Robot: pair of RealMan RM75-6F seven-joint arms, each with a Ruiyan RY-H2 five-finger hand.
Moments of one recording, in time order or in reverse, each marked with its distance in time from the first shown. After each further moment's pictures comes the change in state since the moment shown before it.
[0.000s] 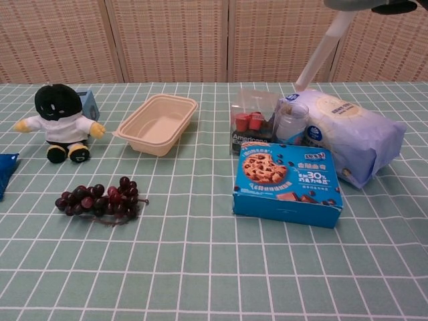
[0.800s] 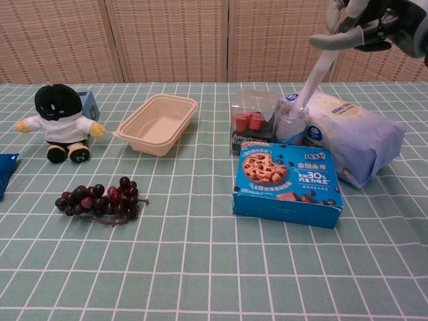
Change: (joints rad) left arm 0.002 0.007 0.002 -0.001 0.005 0.001 -0.021; right arm 0.020 -0.096 -0.019 0.138 0.009 -0.069 0.034
